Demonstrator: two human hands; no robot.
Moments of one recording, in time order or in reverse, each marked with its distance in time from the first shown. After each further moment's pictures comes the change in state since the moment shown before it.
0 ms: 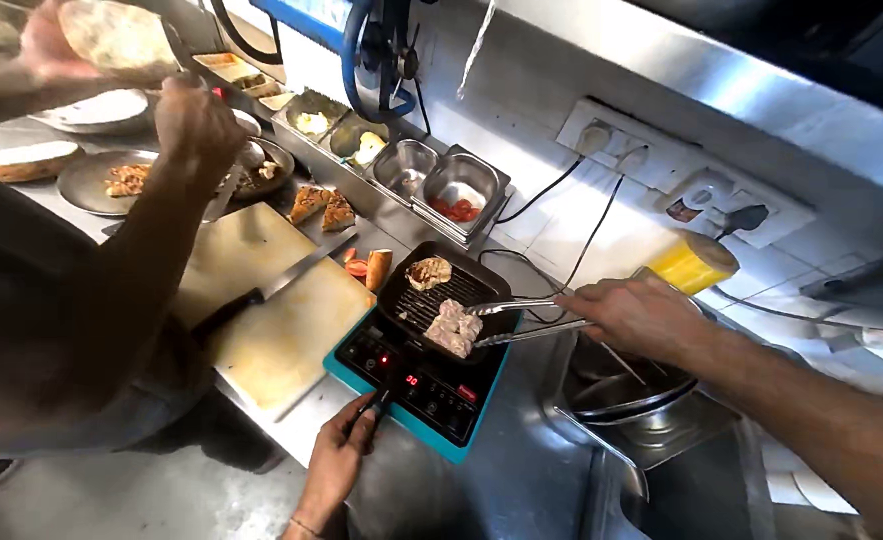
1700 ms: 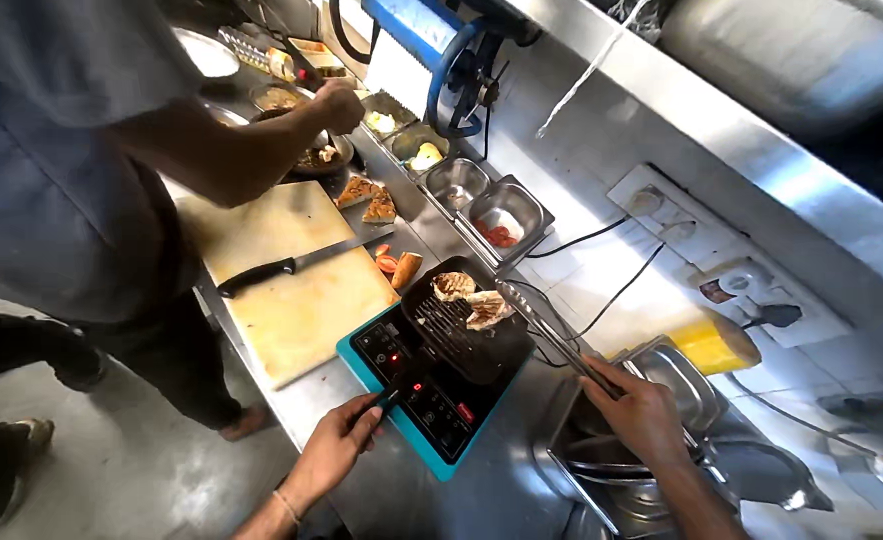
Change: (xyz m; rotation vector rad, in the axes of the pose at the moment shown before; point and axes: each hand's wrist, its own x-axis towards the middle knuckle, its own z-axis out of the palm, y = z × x) left_hand -0.005 0.002 -0.005 -0.023 -0.107 -0.105; right_hand -0.020 -0.051 0.057 0.575 0.379 0.566
